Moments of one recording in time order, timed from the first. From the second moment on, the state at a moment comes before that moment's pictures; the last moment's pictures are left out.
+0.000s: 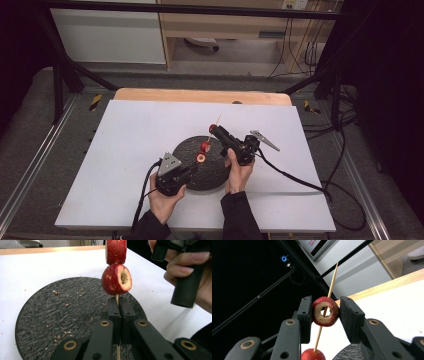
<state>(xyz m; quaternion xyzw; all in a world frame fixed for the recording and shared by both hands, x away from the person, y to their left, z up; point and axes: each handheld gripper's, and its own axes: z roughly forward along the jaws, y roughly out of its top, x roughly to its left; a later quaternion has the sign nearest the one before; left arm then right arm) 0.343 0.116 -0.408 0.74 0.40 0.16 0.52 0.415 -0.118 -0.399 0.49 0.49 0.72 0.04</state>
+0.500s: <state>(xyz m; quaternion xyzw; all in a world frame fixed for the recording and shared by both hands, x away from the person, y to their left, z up) 0.351 0.113 -0.409 0.74 0.40 0.16 0.52 0.408 -0.114 -0.405 0.48 0.51 0.71 0.04</state>
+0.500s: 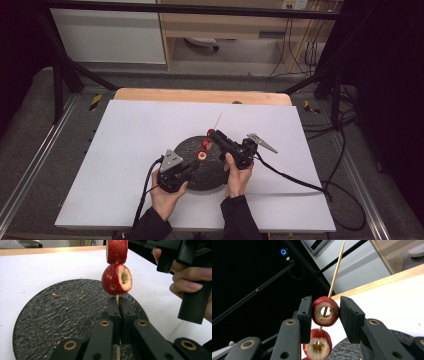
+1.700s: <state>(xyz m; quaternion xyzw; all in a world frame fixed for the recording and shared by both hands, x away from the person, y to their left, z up) 0.349 0.171 -0.403 0.78 0.39 0.14 0.47 0.402 -0.167 -0.414 0.40 0.77 0.49 0.09</state>
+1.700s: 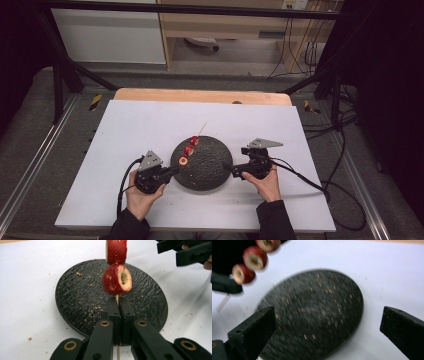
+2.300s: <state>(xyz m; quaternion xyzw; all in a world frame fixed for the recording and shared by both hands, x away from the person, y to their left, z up) 0.367 0.172 -0.389 0.82 0.38 0.13 0.42 0.378 -0.219 -0.445 0.39 0.81 0.44 0.10</state>
